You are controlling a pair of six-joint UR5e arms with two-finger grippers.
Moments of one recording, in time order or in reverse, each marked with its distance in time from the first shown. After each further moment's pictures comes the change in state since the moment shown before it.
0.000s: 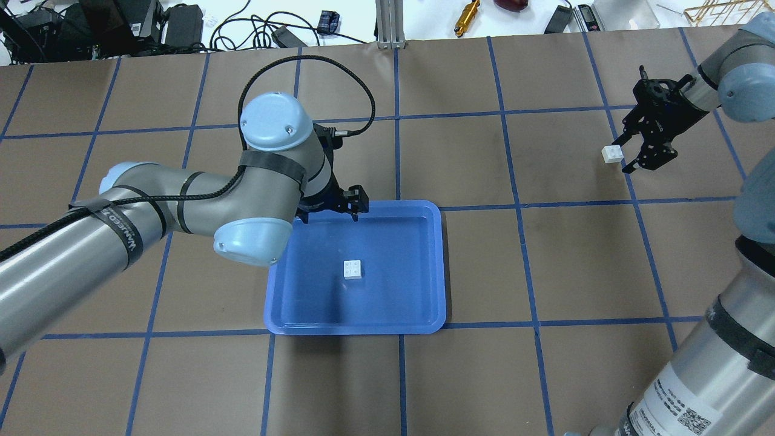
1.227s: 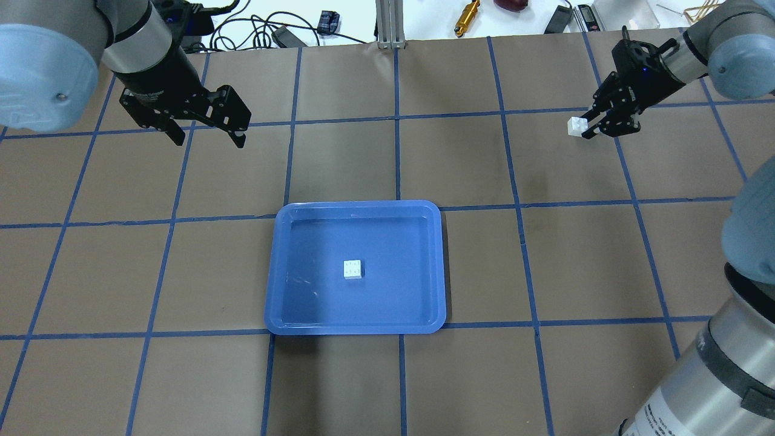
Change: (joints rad) left arm 0.236 0.152 0.370 -0.589 0.002 0.324; right arm 0.113 -0.115 0.002 0.065 0.237 0.124
